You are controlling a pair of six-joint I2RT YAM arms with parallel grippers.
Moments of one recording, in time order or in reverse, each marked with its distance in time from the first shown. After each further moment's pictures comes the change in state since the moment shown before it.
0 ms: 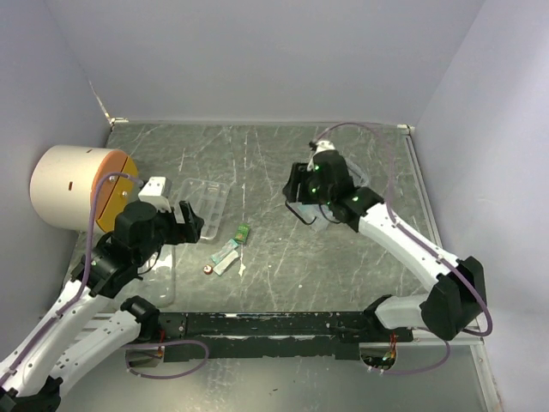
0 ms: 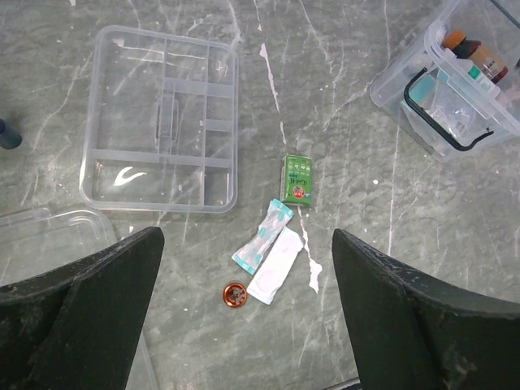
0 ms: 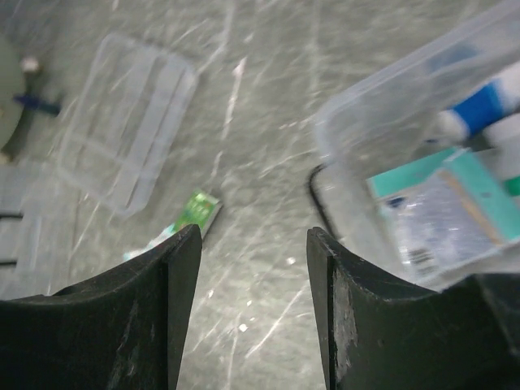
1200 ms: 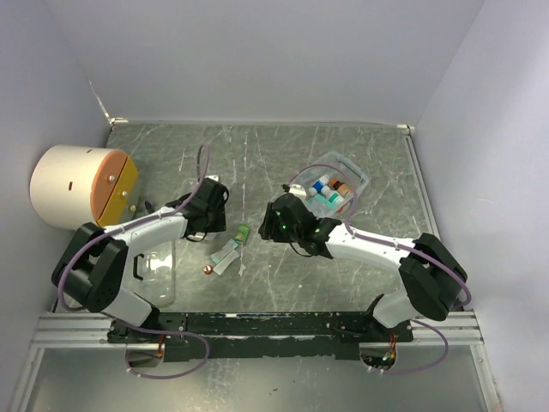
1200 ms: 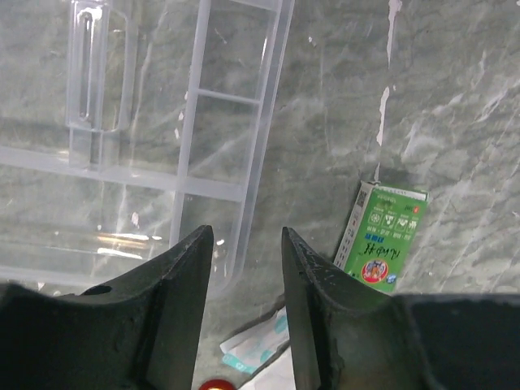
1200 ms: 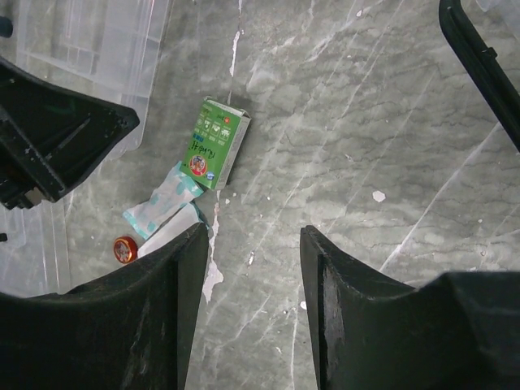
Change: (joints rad) left arm 0.001 0.861 0.046 0.302 -0.032 -0.134; right arm 0.320 0.142 -0.277 0.272 0.134 0.348
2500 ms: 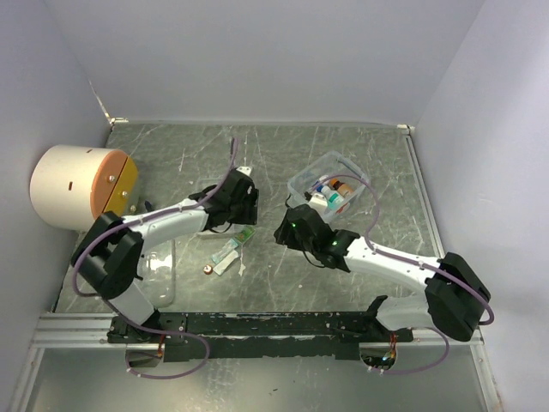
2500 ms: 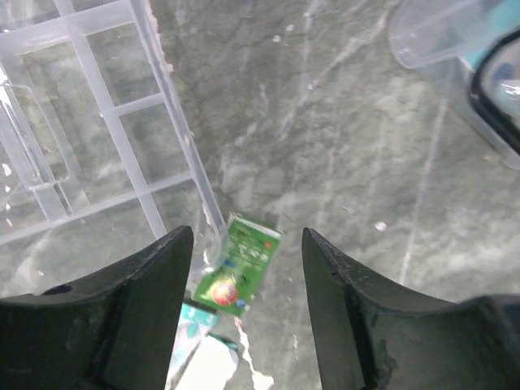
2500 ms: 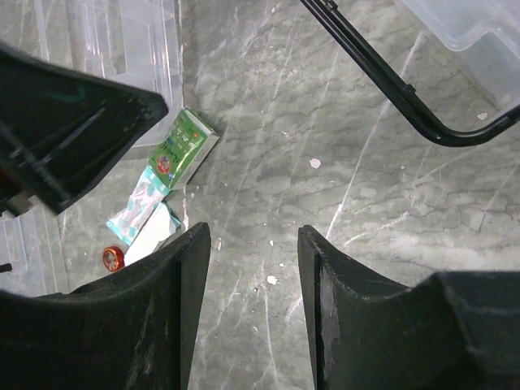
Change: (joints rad) left arm -0.147 0.164 0.200 0.069 0.080 0.053; right arm 0.002 -0.182 -0.145 -0.037 0.119 0.119
